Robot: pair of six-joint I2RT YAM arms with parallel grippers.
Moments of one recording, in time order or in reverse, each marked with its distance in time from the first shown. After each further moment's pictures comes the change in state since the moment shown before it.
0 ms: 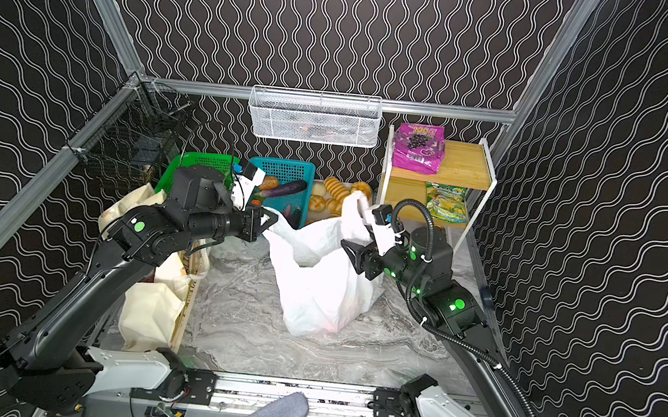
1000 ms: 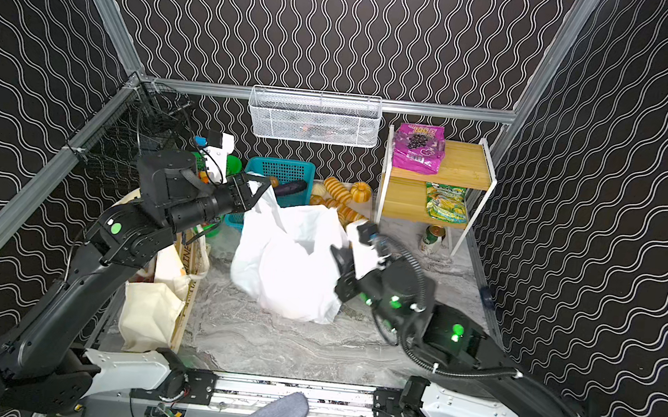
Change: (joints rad) left arm -0.009 -0.031 0.092 0.164 -0.153 -0.291; right arm 0.498 -0.050 0.100 -0.014 0.603 0.298
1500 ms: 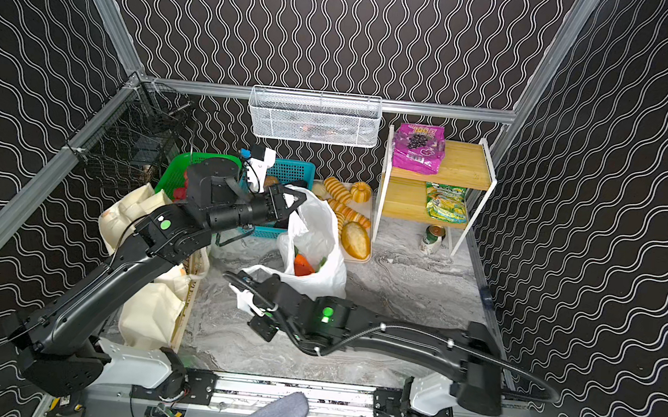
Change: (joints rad) left arm -0.071 0.095 -0.076 0.155 0.107 -0.108; right arm 0.327 0.512 0.006 0.009 -0.132 -0.126
